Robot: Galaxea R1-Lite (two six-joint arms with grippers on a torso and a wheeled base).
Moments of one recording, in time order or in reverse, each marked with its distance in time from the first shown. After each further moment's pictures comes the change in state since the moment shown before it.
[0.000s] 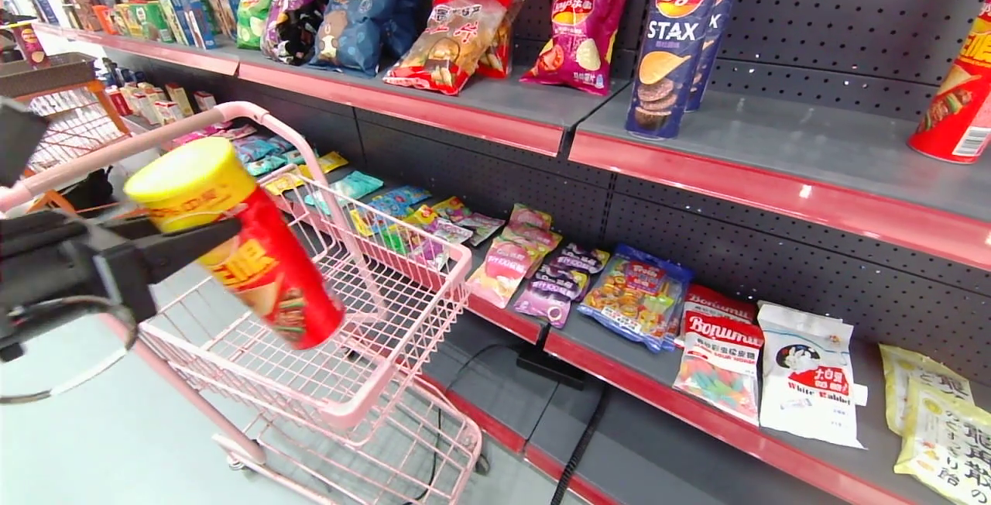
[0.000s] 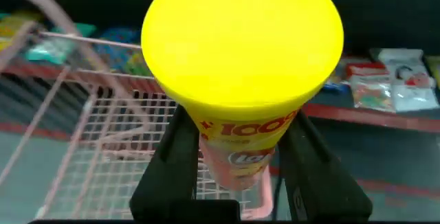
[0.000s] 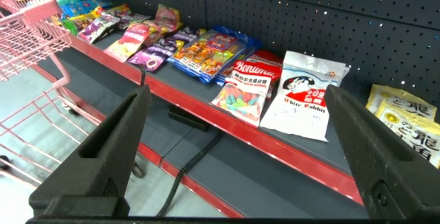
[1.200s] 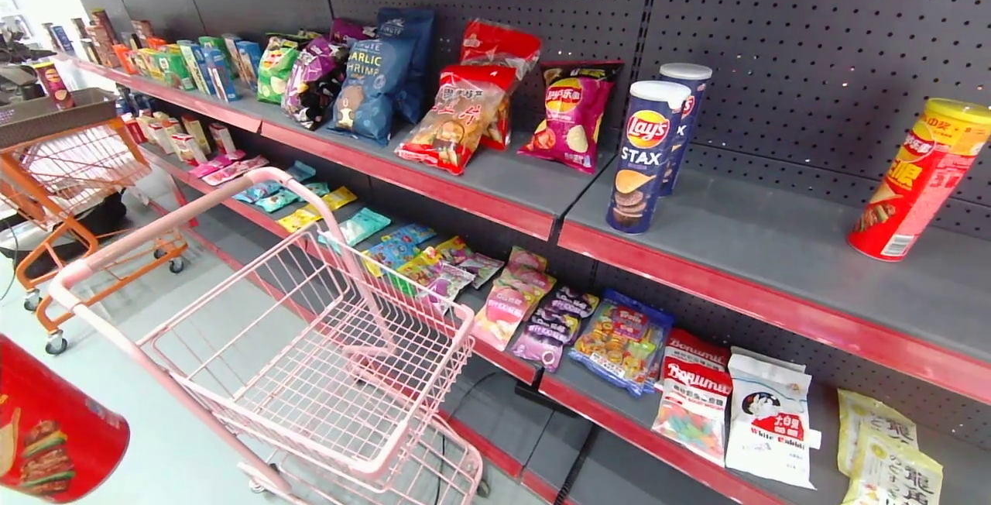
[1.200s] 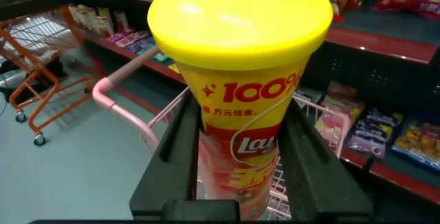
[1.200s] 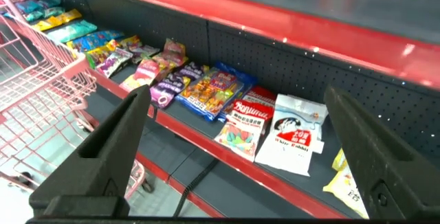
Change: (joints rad) left arm 0.193 -0.659 0.182 0.299 0.283 0.031; right arm 0.000 0.000 0.000 0.000 0.002 0.001
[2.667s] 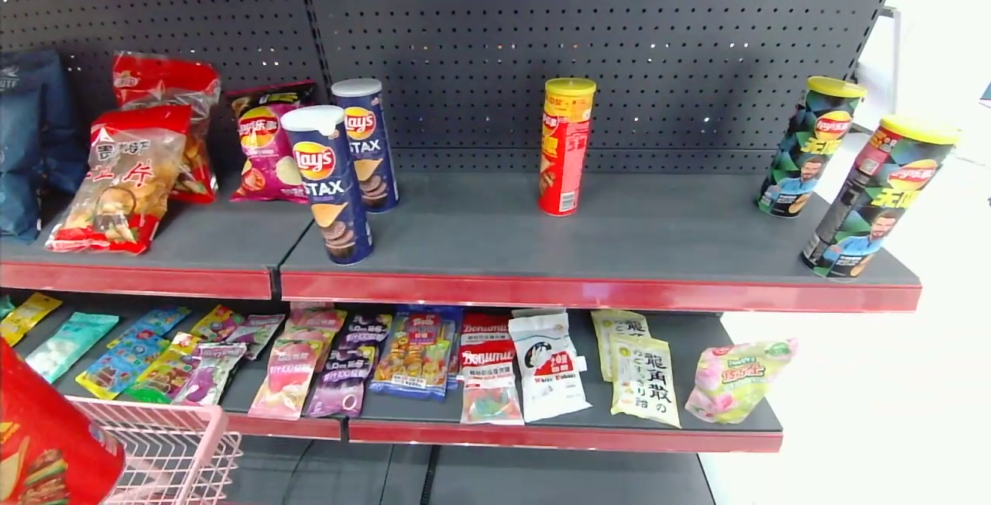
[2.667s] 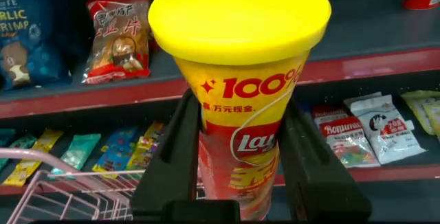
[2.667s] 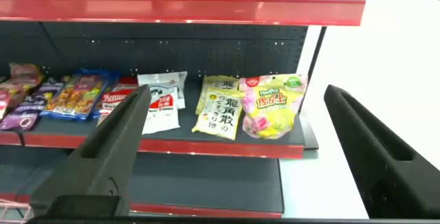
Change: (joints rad) left arm 0.000 -0.042 0.009 0.049 -0.053 0.124; right arm 0.000 0.000 0.000 0.000 0.000 -0.001
